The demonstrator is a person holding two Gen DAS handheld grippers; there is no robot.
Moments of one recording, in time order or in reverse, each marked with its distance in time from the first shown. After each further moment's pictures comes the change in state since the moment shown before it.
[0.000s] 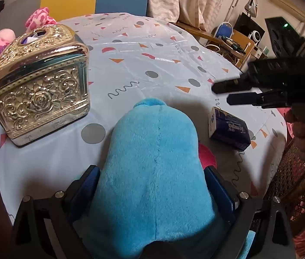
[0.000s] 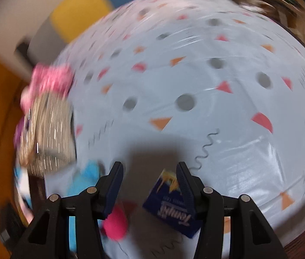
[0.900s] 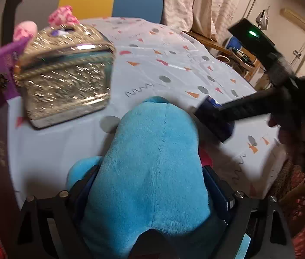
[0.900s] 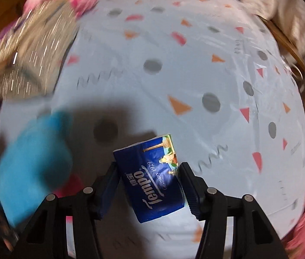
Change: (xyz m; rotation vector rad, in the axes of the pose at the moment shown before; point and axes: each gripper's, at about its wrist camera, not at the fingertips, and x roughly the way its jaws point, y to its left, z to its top) left arm -0.023 0.008 -0.017 -0.082 -0.052 0.044; right arm 0.041 0.051 0.002 -0.389 0.134 -0.292
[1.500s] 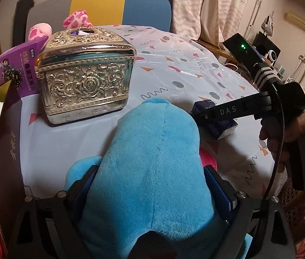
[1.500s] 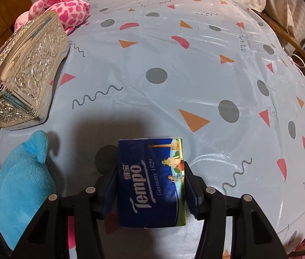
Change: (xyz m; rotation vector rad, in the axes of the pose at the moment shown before) left arm 0.001 0.013 -0.011 -0.016 -0.071 0.059; right arm 0.028 0.000 -0.001 0.058 -0.059 0.051
